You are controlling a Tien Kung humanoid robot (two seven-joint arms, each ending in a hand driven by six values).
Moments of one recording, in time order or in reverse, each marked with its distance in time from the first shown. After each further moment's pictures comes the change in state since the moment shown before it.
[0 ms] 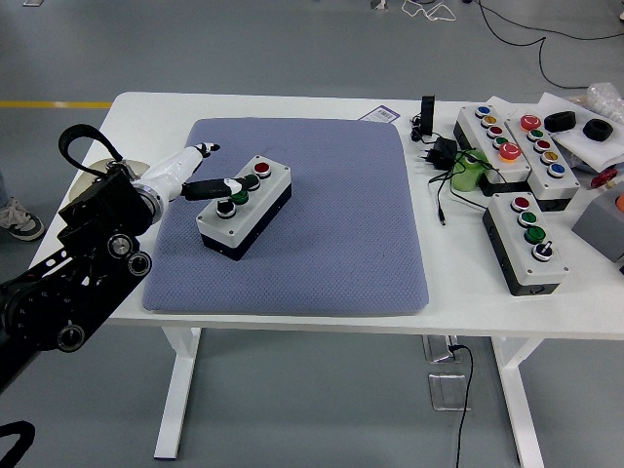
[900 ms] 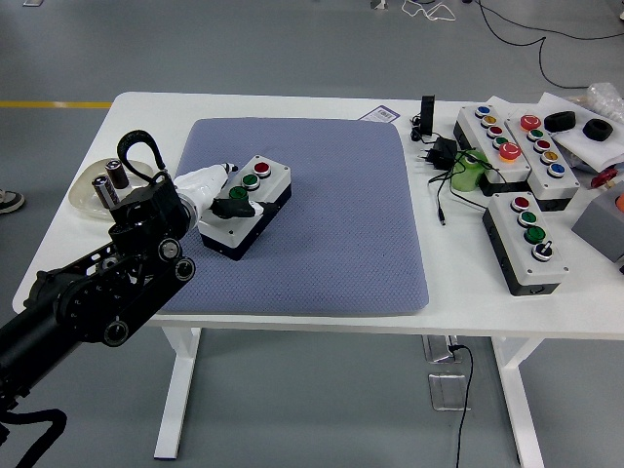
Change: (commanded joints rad) left arm -0.077 -0.083 0.127 0.135 -0.103 -0.004 0.068; right arm 0.003 -0.005 -0.029 -0.003 -0.001 -0.017 0.024
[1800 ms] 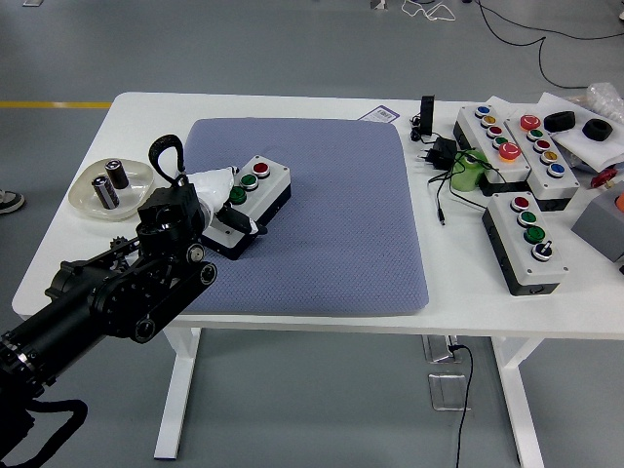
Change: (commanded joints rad) left arm -0.062 -0.063 0.069 0.156 0.098 -0.003 0.000; right arm 0.000 -0.002 -0.035 -0.003 0.022 -0.011 0.020
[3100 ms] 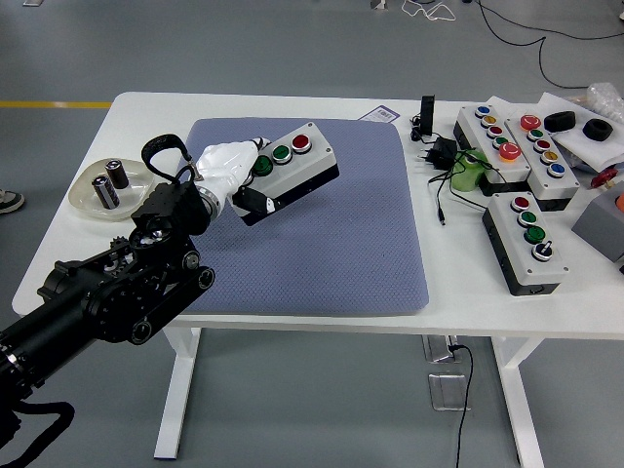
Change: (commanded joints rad) left arm -0.007 0.059 0.069 -0.062 -0.004 0.230 -0.366; right arm 0.004 -0.002 0.042 -0.002 -0.053 -0.013 -0.002
